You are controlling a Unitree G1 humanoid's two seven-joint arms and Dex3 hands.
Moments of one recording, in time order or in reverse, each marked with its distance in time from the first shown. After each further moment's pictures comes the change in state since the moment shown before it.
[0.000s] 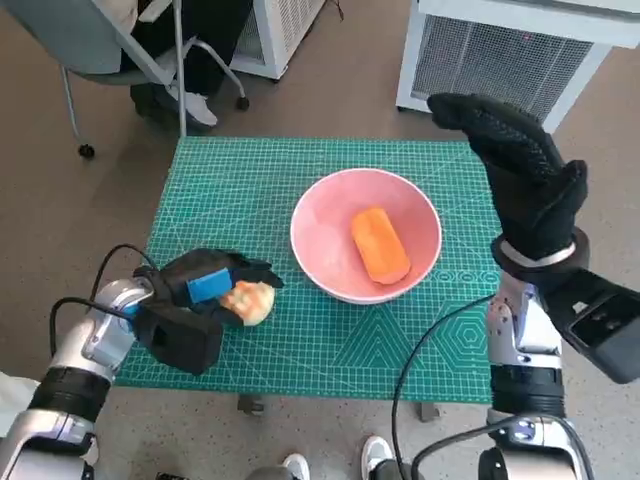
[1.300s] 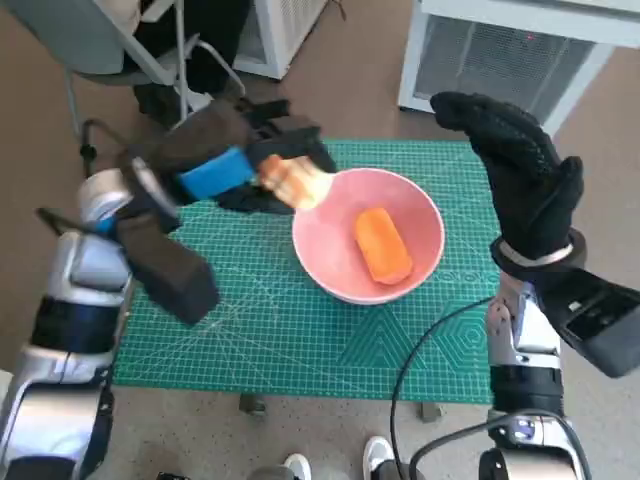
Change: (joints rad) left arm -0.405 -0.145 0.077 -0.106 -0.145 -0.006 -0.018; right arm -0.005 0.001 0.002 0.041 -0.003 -0.013 -0.014
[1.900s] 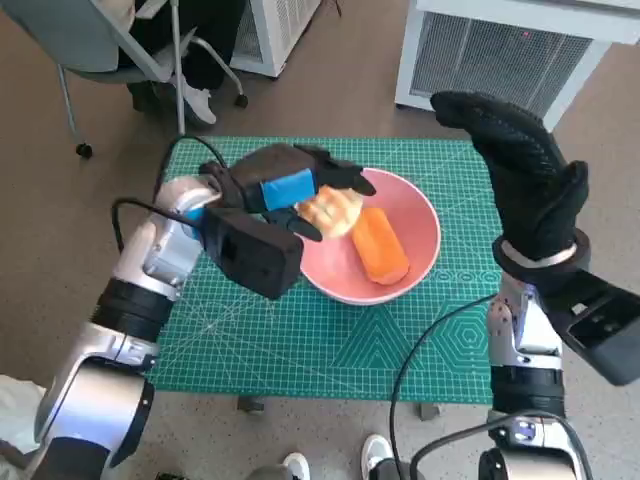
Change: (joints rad) left arm -0.028 -0.080 -0.131 0.142 0.132 0.160 -0.051; right arm 0.007 -0.001 -0.001 -0.050 -0.004 0.009 -0.012
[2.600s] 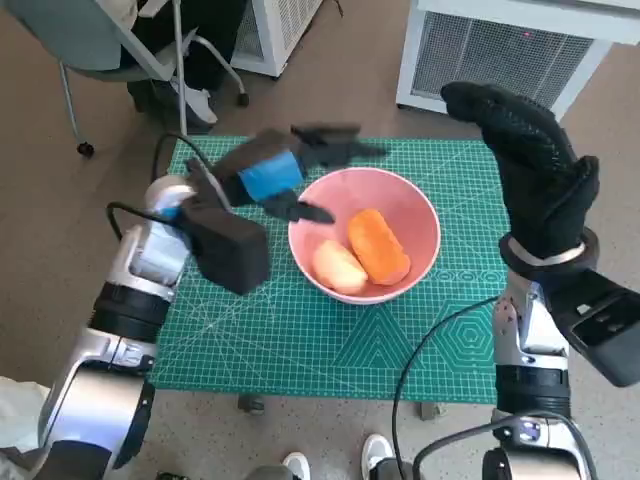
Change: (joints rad) left arm 0.047 -0.051 0.198 -0.063 -0.275 -0.140 0.080; right arm -0.013 -0.025 -0.005 -0.015 -0.038 0.000 -0.050
